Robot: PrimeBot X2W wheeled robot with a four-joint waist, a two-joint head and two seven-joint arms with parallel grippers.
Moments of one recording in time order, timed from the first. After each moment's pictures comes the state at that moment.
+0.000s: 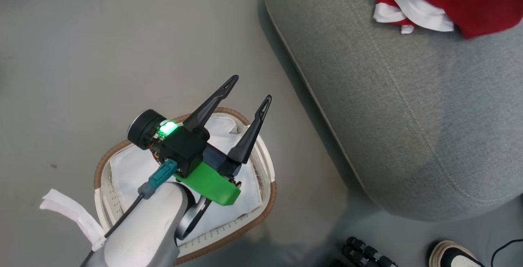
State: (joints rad) left arm -0.48 0.24 -0.65 0.14 -0.36 -0.13 -0.26; right arm -1.16 -0.44 -0.15 0.57 -0.20 0.13 -0.26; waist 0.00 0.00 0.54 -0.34
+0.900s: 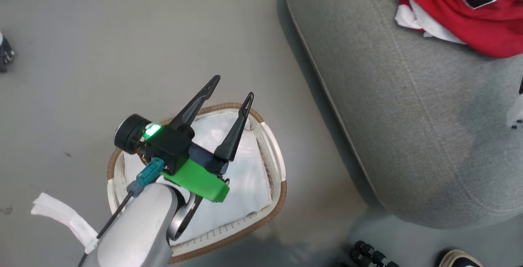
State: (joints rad) left arm -0.46 0.23 -0.58 0.17 -0.35 -0.13 -0.26; right arm -0.64 -0.23 -0.46 0.59 -0.20 0.13 -0.26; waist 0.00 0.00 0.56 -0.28
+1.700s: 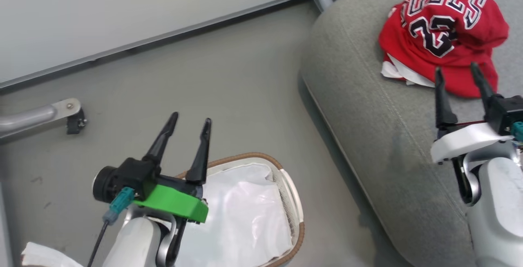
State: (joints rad) left arm -0.25 0.12 -0.33 0.21 -0.31 -0.13 -0.26; right arm -0.42 -0.15 -0.12 0.35 0.05 0.13 -0.26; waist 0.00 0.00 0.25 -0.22
